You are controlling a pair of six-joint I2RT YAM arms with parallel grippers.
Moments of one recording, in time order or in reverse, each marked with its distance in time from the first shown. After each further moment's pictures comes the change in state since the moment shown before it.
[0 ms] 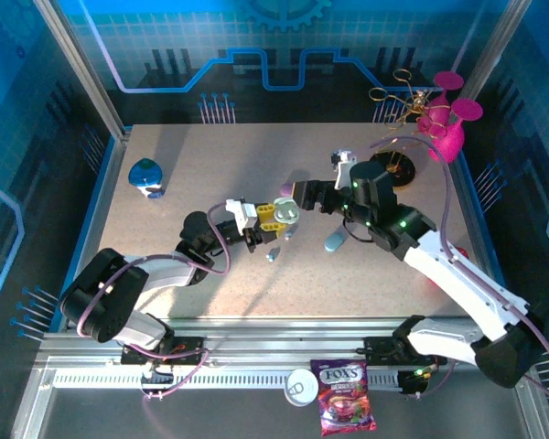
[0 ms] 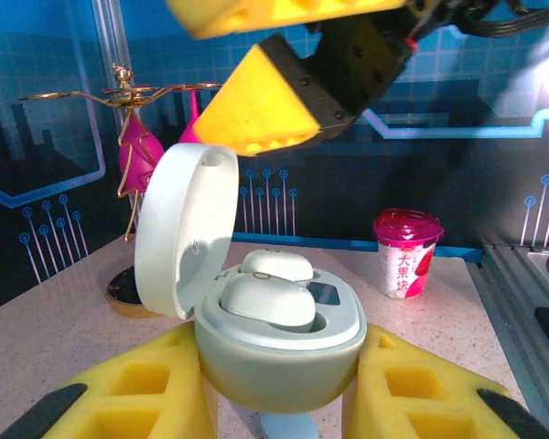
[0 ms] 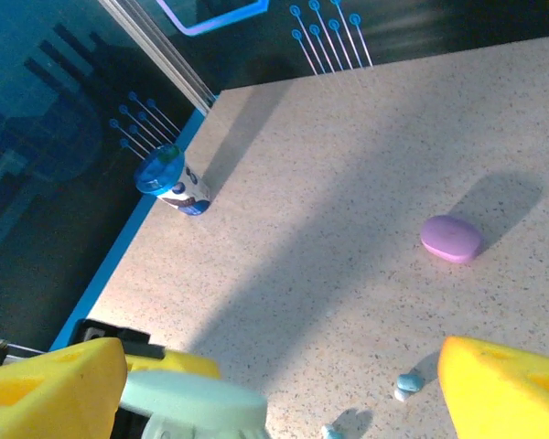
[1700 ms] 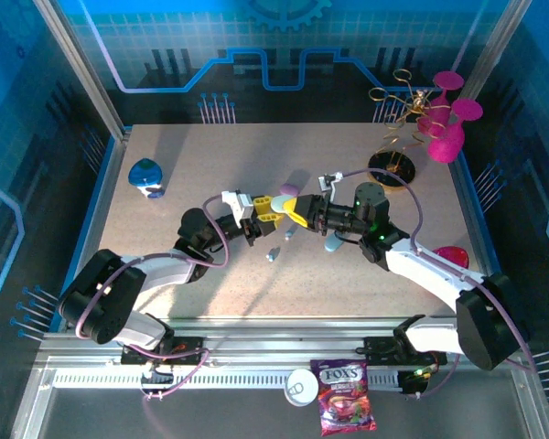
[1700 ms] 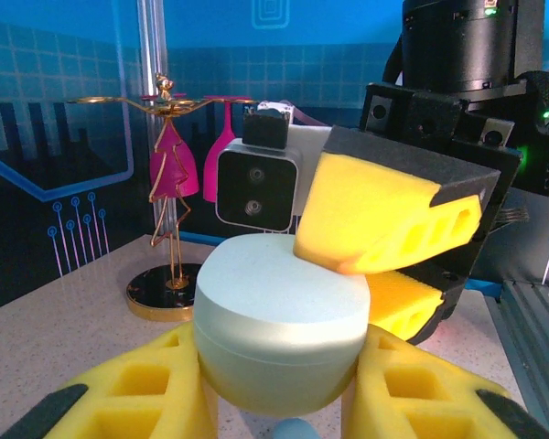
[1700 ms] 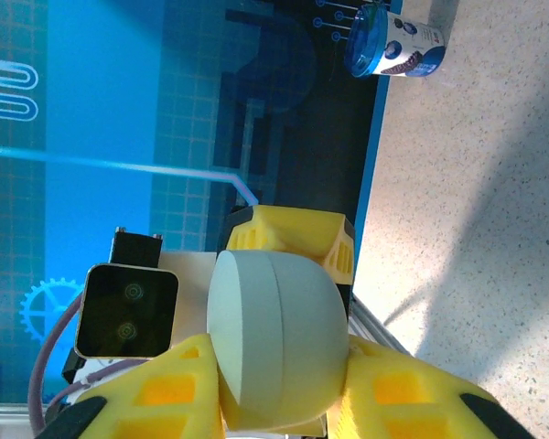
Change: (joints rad) left arm 0.013 -0.012 0.027 -0.005 -0.056 -0.090; right arm -0.111 0.104 -0.429 0.848 -0.669 0.769
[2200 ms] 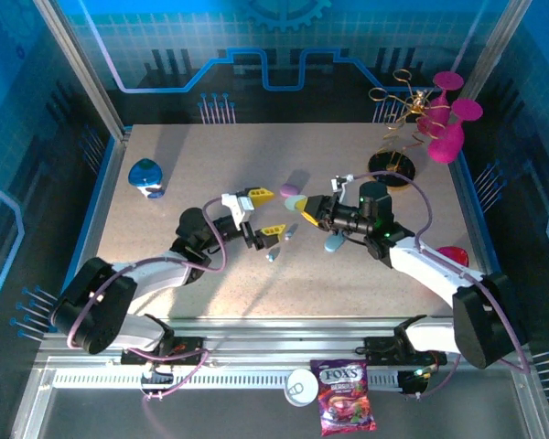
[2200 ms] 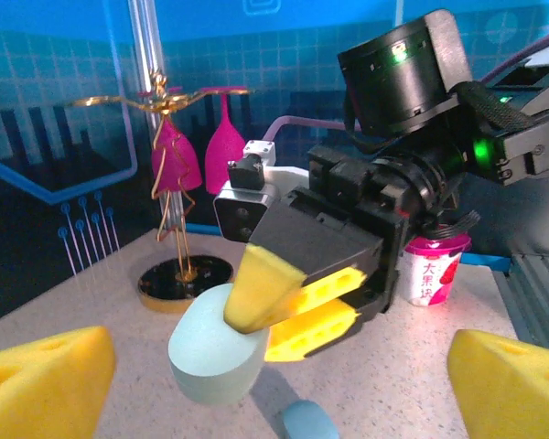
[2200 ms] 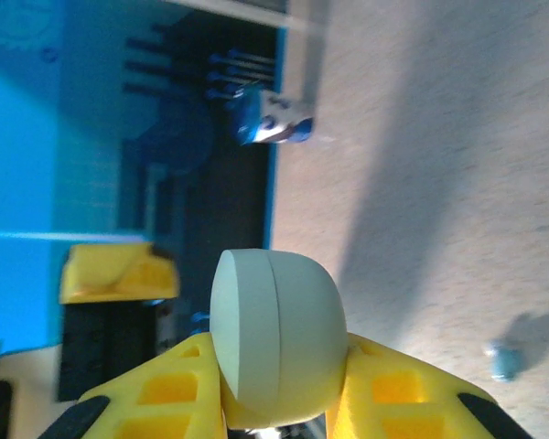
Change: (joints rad) left arm -0.002 -0.108 -0.014 -0.172 -0.008 0.114; right arm -0.114 0.027 -0.014 -0.214 0.114 -0.206
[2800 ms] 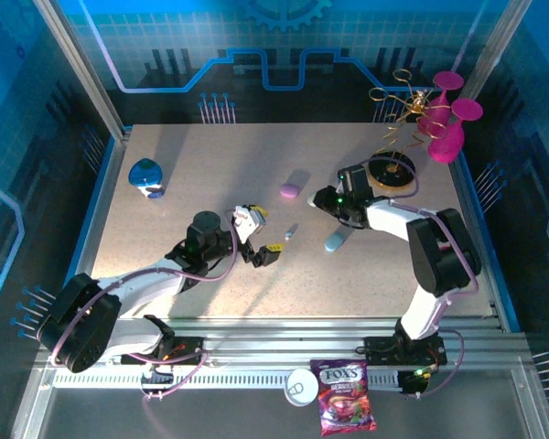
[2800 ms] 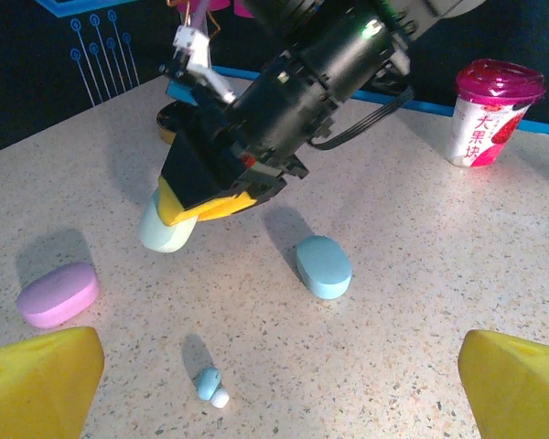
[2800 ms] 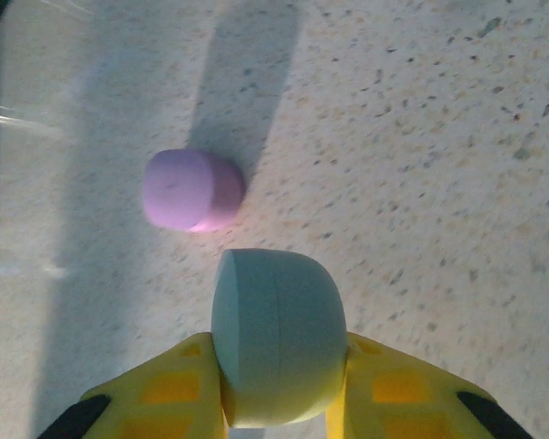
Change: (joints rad) left arm -0.060 -0.076 -0.016 -0.448 -0.182 0.151; right arm -0.071 0.486 0.309 -0.244 0.393 -0.353
